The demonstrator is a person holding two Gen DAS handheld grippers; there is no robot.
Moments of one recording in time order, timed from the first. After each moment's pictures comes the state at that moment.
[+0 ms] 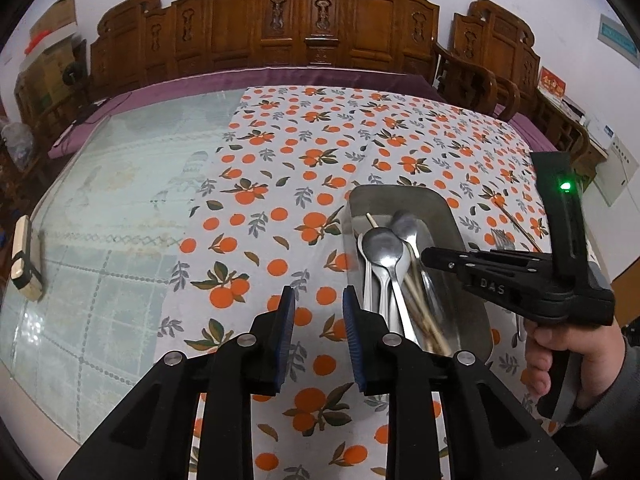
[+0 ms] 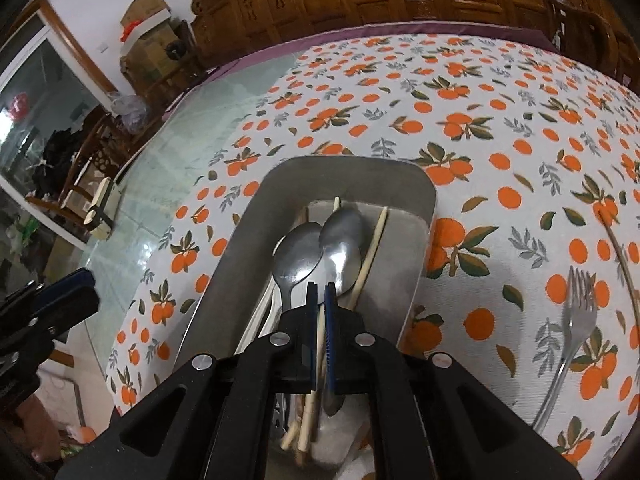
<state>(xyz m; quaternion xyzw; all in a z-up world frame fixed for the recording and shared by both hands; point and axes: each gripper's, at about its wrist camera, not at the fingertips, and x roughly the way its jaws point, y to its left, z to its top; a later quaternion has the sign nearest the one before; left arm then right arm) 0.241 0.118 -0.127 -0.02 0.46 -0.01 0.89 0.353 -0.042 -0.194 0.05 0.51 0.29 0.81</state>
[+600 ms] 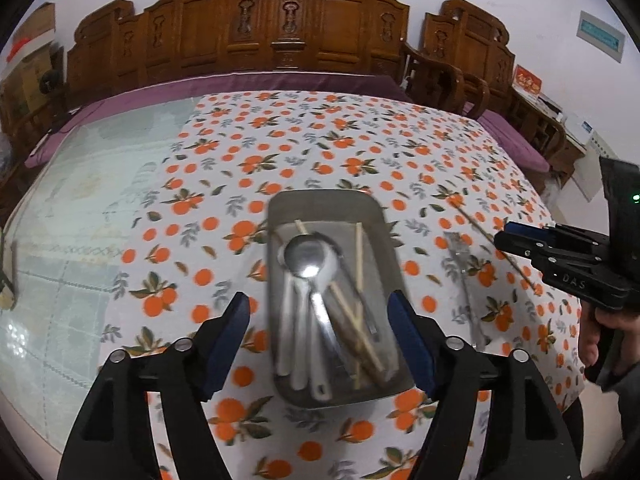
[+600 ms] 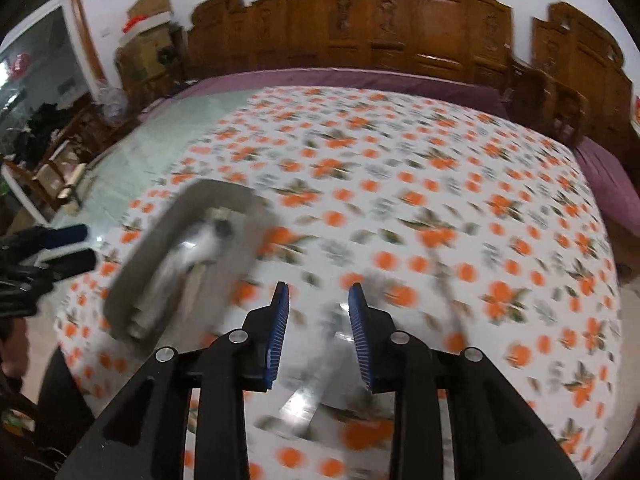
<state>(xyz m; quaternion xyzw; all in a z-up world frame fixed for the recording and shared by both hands) 0.252 0.052 -0.130 -0.03 0.45 -0.05 0.89 0.336 -0.191 -0.147 -0.04 0.45 0.23 0.86</state>
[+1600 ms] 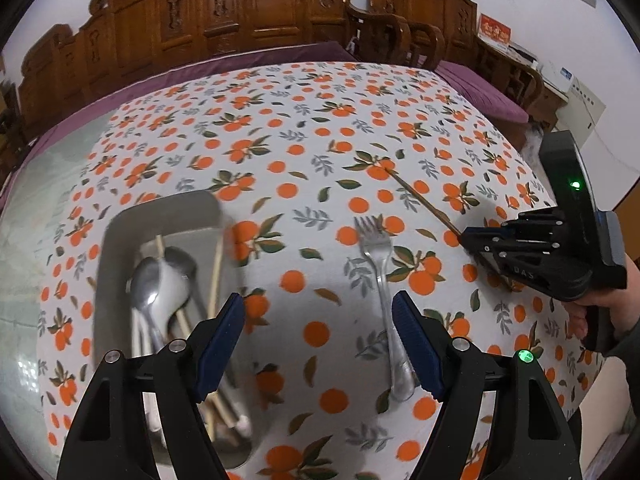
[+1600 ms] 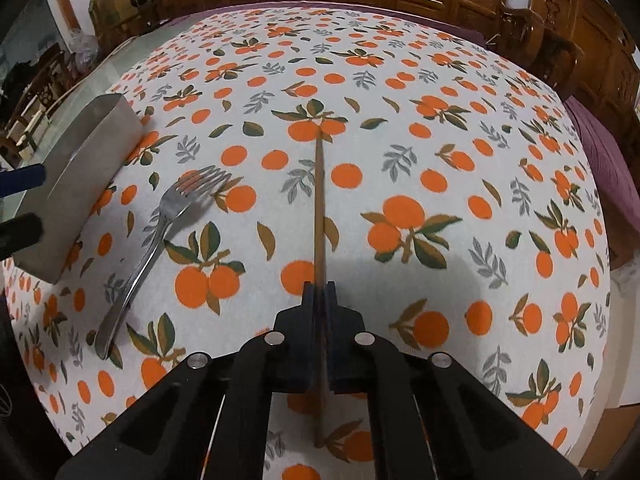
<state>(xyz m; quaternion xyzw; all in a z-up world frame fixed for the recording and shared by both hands) 0.302 -0.085 -0.171 0.03 0.48 -0.10 0.87 0.377 -0.279 -0.230 -0.10 0.54 0.21 0.81</state>
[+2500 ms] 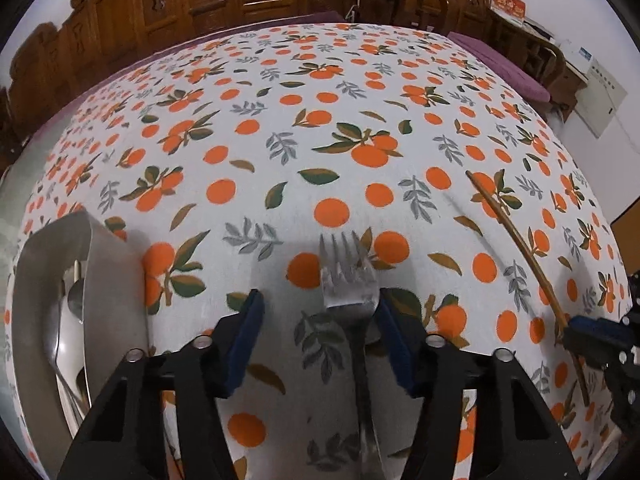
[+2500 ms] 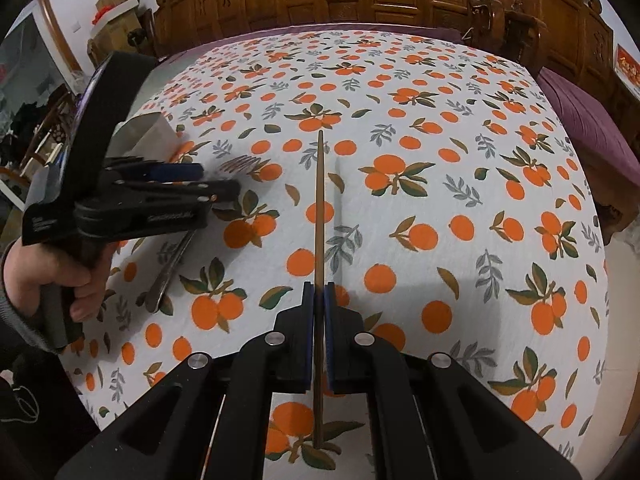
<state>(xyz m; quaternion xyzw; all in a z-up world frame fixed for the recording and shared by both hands) 0.369 -0.139 -0.237 0.05 0.52 -0.08 0.85 0.313 -0.312 -0.206 -0.03 0.51 0.21 0.83</state>
